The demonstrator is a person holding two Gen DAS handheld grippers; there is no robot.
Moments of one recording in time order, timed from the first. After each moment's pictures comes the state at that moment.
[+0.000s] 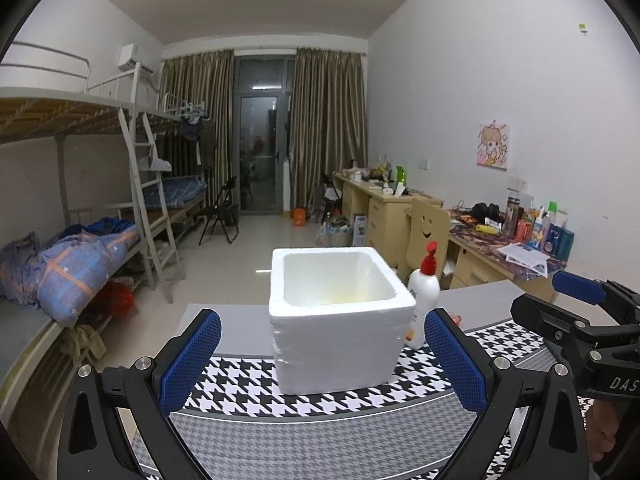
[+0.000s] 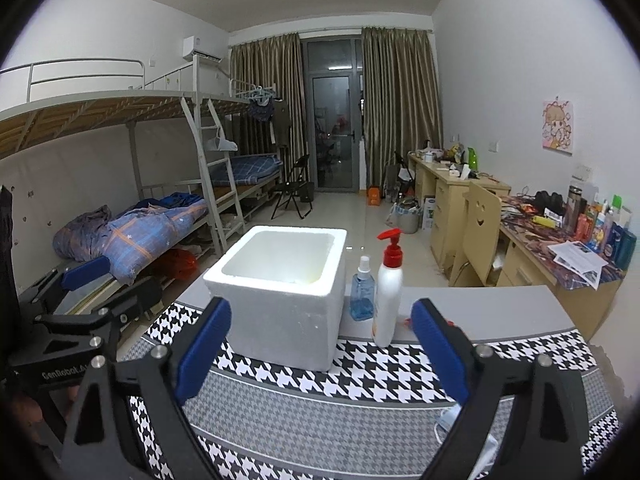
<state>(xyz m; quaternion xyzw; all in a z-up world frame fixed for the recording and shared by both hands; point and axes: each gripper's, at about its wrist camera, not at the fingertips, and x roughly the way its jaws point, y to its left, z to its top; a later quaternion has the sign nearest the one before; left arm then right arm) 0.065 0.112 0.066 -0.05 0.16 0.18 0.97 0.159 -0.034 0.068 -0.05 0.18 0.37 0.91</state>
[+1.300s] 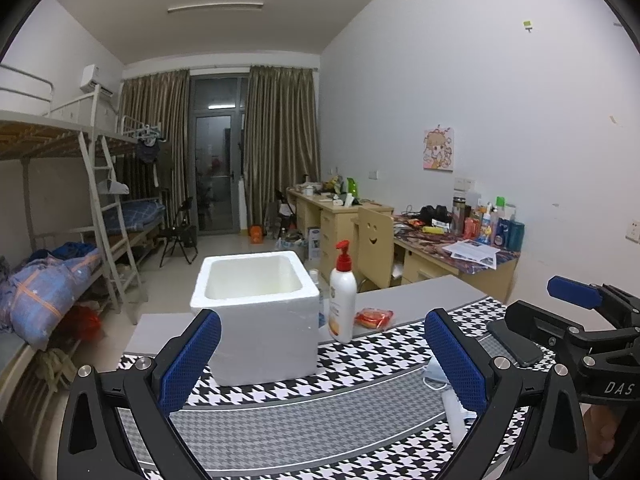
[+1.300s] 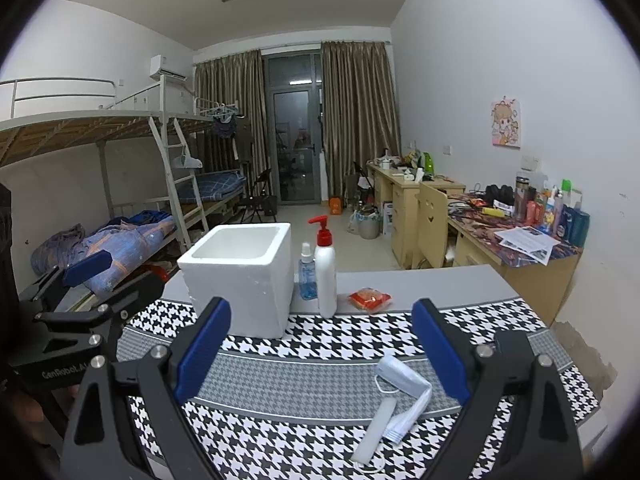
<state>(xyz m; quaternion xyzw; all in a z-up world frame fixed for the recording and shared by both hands) 0.045 0.034 0.062 -0.02 0.14 0.11 0.98 0.119 -0.121 0.058 -0.03 0.17 0.30 0.94</state>
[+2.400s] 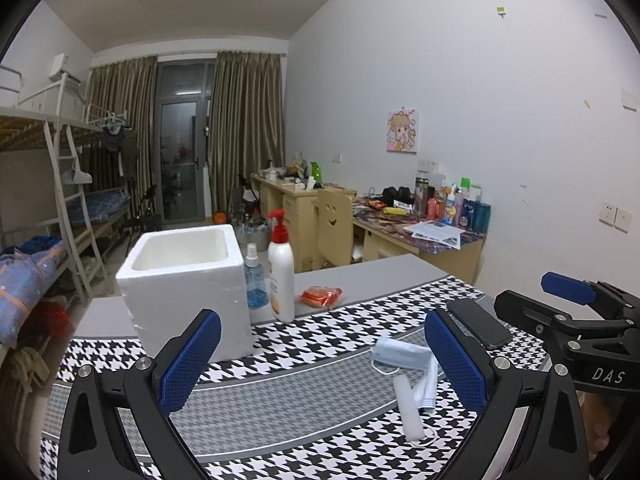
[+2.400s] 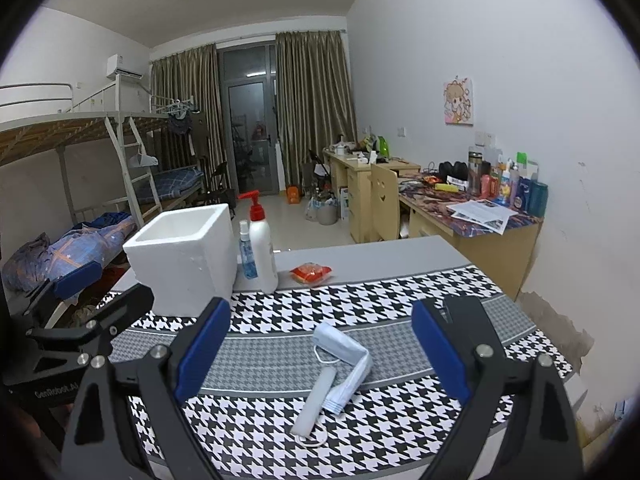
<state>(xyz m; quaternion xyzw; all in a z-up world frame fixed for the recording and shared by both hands) 0.070 -0.017 0.035 -0.03 0.16 0.04 0.99 0.134 -0.172 0.031 -0.02 0.20 0.23 0.95</state>
